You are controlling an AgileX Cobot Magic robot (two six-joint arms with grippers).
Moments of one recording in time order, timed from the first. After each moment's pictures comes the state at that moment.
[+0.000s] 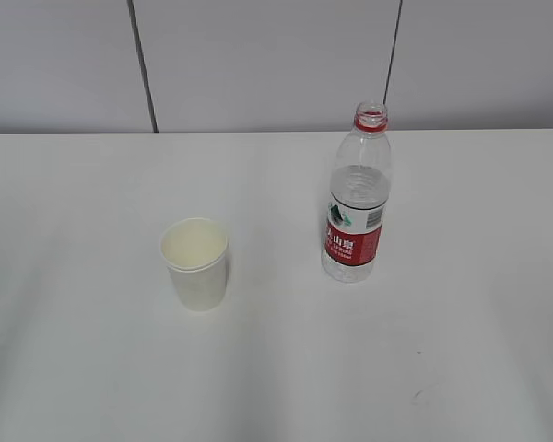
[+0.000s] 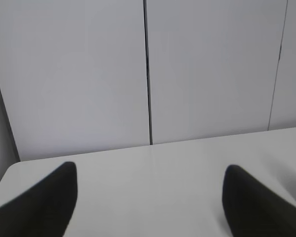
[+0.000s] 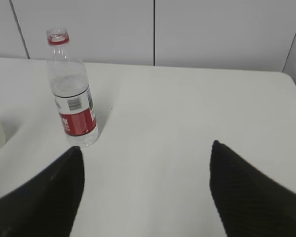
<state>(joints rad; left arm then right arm) -0.10 0.13 -0.43 -0.04 0.41 0.11 0.02 -0.01 -0.41 0.10 0.75 -0.12</state>
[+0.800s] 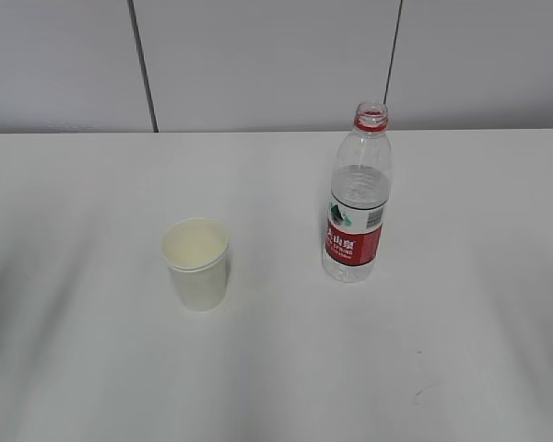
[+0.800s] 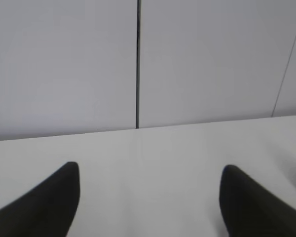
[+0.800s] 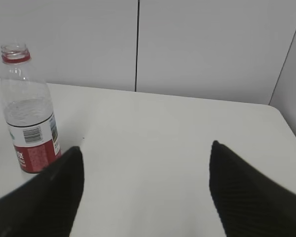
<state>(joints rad) -0.23 0.75 -0.29 -0.10 -0.23 0.12 0.02 0.35 -0.21 0.04 0.10 -0.14</state>
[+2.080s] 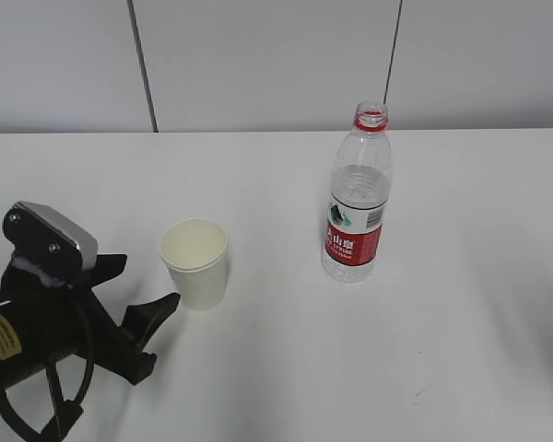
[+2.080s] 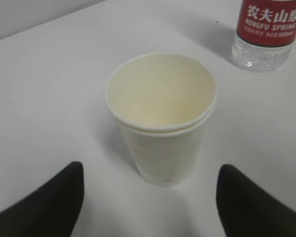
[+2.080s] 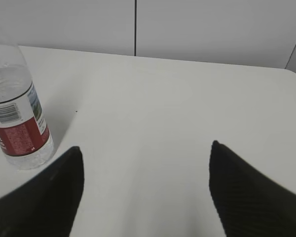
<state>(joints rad) -0.49 1.75 -0.28 0.12 -0.97 0.10 0.02 0.75 -0.21 0.04 -0.17 -0.12</state>
